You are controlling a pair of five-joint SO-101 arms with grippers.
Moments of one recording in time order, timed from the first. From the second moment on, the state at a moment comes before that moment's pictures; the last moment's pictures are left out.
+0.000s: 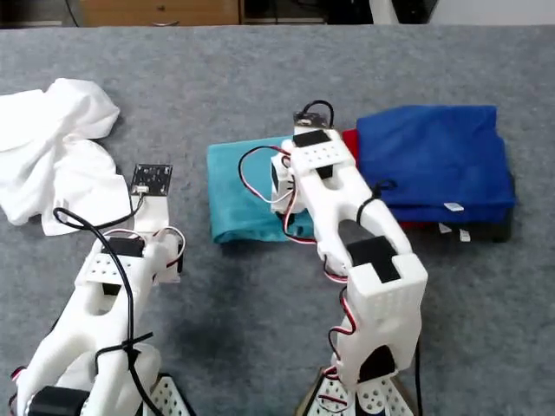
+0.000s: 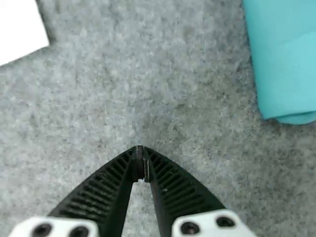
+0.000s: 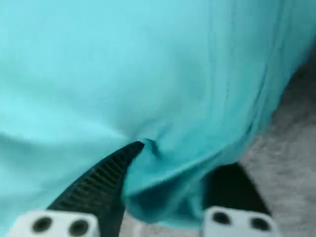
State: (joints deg) left arm 1.6 -34.1 67.0 44.9 -6.8; right arm -18.8 25.5 6.3 72.4 -24.9
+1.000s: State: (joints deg) left arm 1.6 -34.1 67.0 44.9 -6.8; right arm 6.0 15.4 -36.3 95.3 23.3
